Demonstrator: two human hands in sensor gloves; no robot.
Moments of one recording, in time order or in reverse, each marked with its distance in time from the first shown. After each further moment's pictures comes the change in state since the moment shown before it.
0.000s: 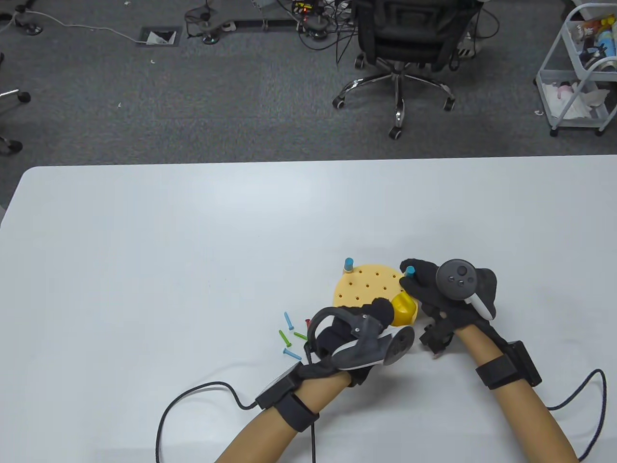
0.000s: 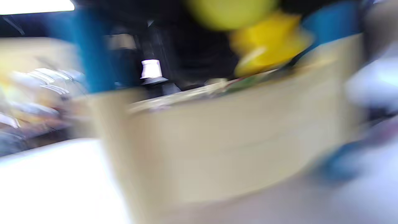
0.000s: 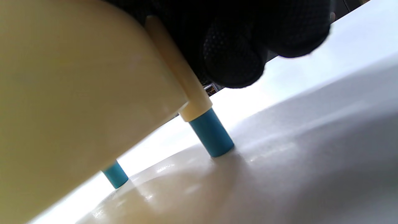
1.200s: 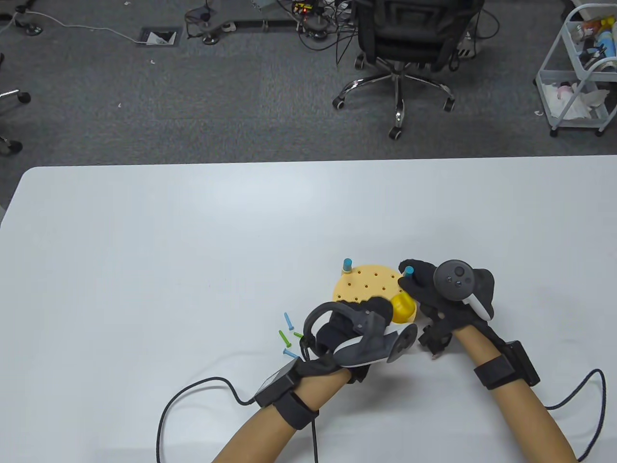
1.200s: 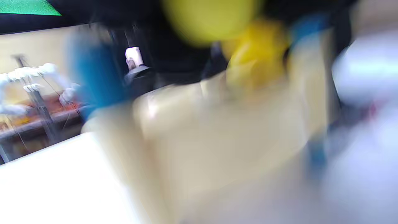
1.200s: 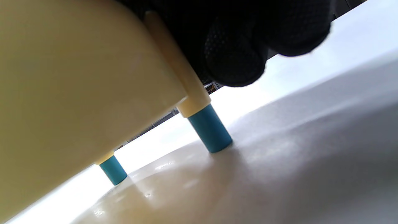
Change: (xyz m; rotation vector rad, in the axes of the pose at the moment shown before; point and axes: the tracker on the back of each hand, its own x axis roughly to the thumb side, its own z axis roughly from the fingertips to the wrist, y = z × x) left_hand 0.006 0.003 0.006 0.035 0.059 -0.156; right_hand 0.001 0.004 -0.001 0.009 0.000 0.008
